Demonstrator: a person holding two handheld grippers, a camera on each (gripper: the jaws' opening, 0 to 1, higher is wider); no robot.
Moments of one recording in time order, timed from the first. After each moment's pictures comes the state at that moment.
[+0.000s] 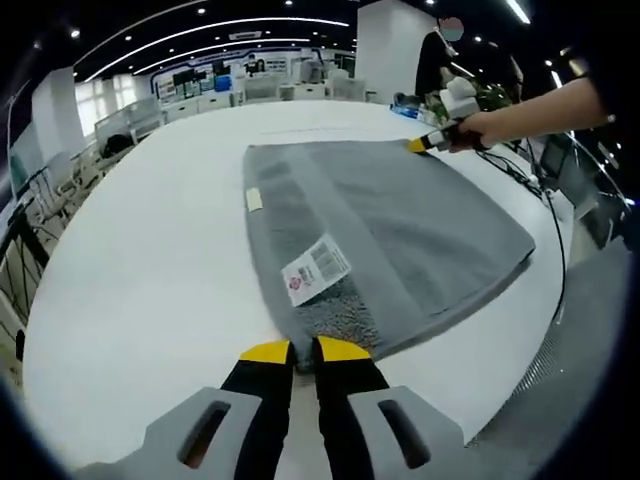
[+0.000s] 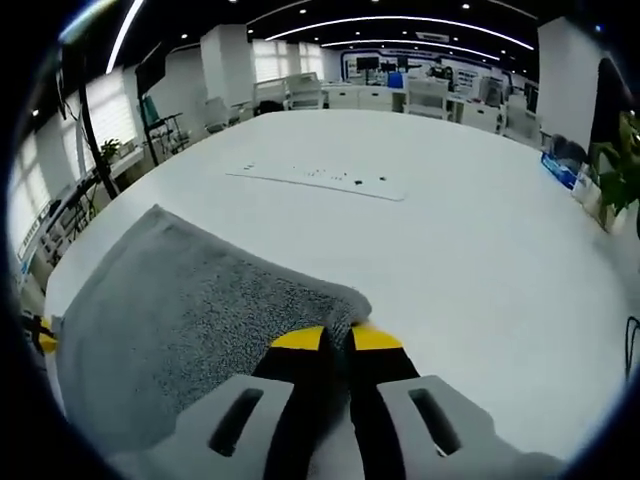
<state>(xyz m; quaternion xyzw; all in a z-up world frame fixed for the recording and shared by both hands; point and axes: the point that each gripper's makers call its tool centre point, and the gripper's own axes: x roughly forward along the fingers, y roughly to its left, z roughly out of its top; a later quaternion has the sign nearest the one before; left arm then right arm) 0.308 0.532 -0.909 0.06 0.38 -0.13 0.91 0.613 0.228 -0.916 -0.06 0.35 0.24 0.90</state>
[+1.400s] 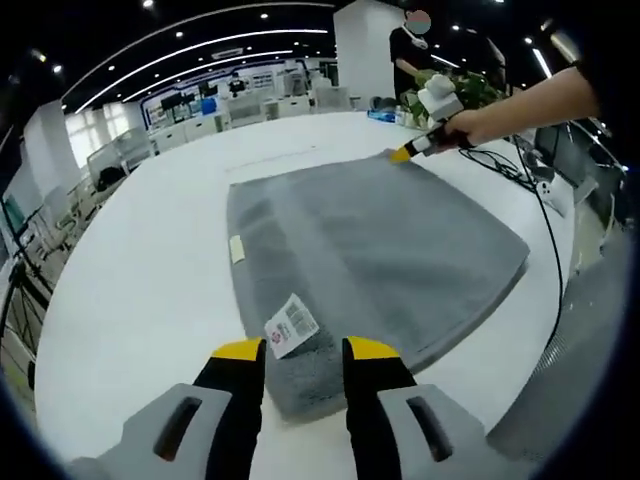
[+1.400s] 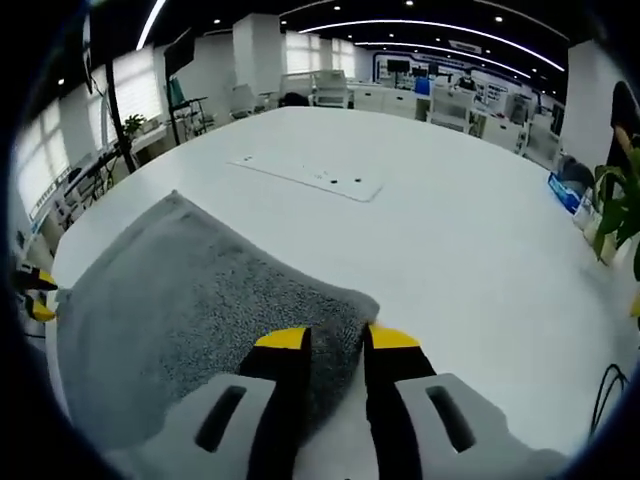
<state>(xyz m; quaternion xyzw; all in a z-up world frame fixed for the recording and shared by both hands) 0.339 0.453 -0.875 0.10 0.34 -0.14 0.93 0.619 0.182 -0.902 -0.10 0.34 0.30 0.89</state>
